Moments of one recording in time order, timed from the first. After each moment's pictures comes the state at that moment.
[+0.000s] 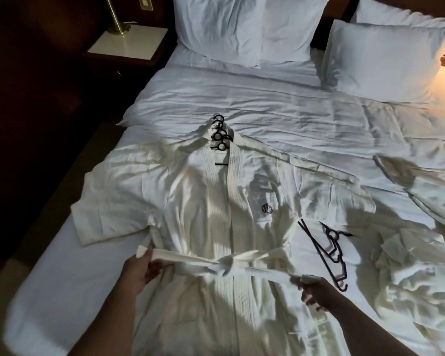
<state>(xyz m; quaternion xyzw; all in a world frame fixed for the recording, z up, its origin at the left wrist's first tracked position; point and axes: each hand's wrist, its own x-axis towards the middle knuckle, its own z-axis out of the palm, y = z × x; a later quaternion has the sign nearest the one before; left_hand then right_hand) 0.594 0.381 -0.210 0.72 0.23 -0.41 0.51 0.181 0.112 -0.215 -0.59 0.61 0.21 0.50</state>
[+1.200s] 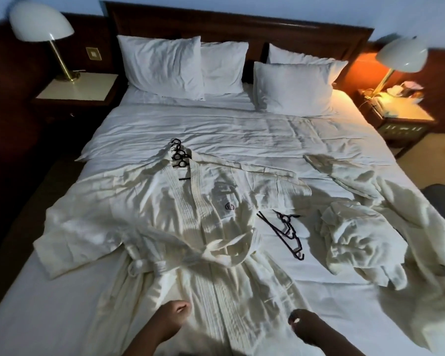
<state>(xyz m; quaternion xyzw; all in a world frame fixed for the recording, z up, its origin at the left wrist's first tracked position) 0.452 0.439 -0.211 0.76 -0.38 -0.51 0.12 0.081 0.277 -0.182 -0.68 0.60 0.24 0.36</state>
